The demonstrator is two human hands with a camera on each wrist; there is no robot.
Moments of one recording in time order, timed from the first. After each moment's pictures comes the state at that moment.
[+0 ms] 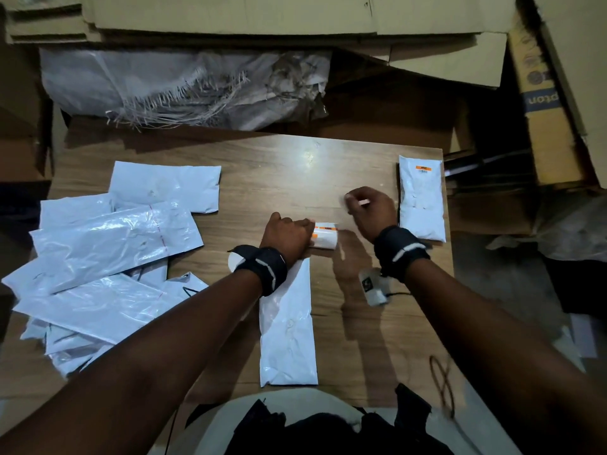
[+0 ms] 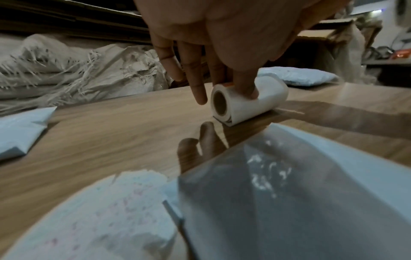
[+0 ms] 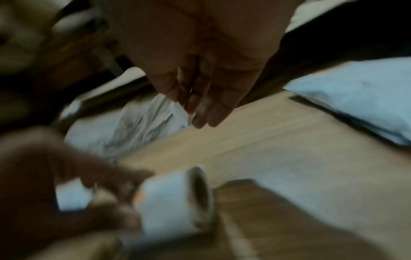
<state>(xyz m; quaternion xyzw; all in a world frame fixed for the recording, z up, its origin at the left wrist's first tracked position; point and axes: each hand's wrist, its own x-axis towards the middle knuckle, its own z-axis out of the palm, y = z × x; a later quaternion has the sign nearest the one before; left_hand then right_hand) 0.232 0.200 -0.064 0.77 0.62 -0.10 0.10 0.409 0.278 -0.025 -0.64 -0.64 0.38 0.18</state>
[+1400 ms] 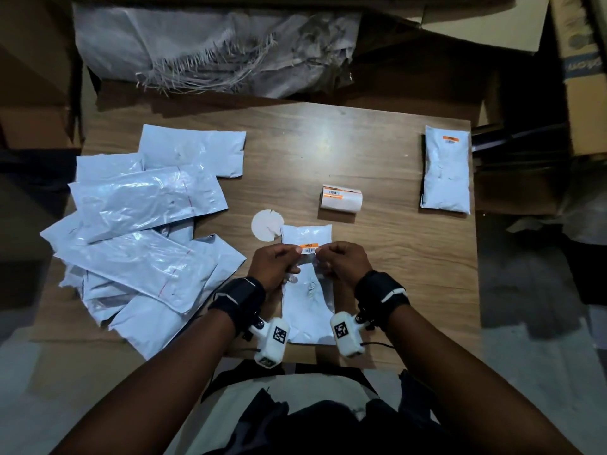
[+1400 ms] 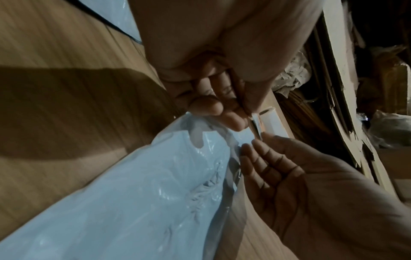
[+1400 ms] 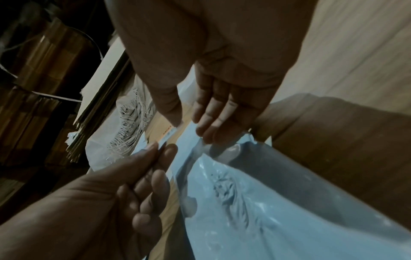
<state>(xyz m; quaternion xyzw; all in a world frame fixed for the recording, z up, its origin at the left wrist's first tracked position) 0.208 0.056 -0.070 0.17 0.69 0.37 0.60 0.365 0.112 -0.061 -0.64 -0.34 0.67 0.16</state>
